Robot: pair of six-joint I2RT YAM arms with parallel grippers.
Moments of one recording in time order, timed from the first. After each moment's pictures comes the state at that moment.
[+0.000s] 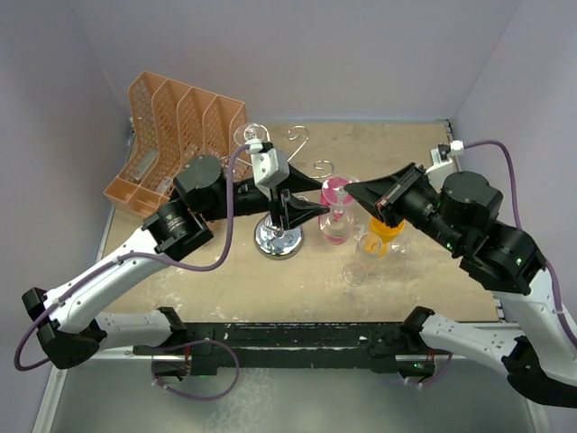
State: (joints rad) left arm -0.90 1.17 1.32 -0.05 0.51 -0.04; right arm 0.78 0.91 1.49 -0.80 0.13 1.30
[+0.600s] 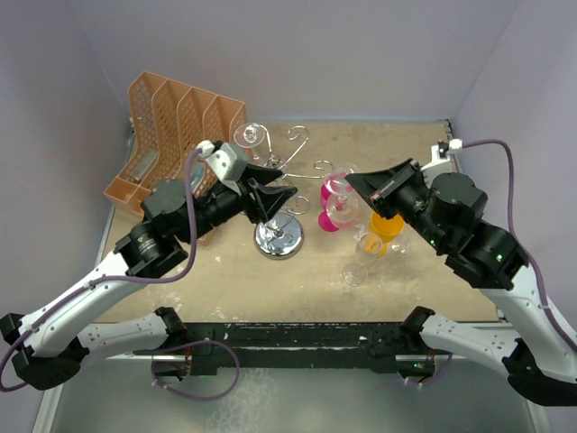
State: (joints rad) left arm -0.90 0.98 1.19 -0.06 0.10 -0.13; right arm 0.78 0.90 1.40 -0.69 0.30 1.21
